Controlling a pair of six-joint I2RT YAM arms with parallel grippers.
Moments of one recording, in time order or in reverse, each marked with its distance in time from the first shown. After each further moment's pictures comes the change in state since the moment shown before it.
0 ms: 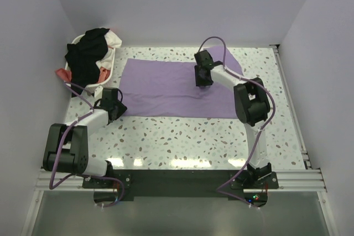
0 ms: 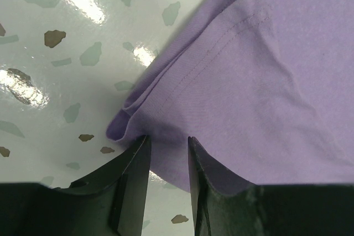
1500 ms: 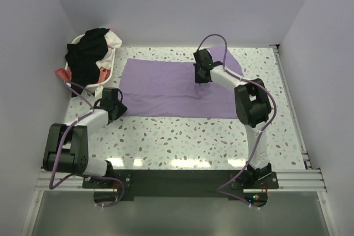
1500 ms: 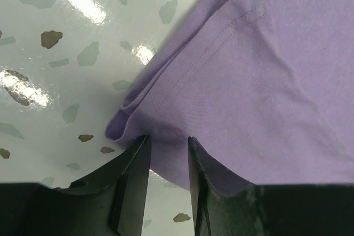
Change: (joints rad) left arm 0.001 0.000 0.000 0.000 0.010 0.022; right arm 0.018 -0.028 -0.018 0.069 0.006 0.049
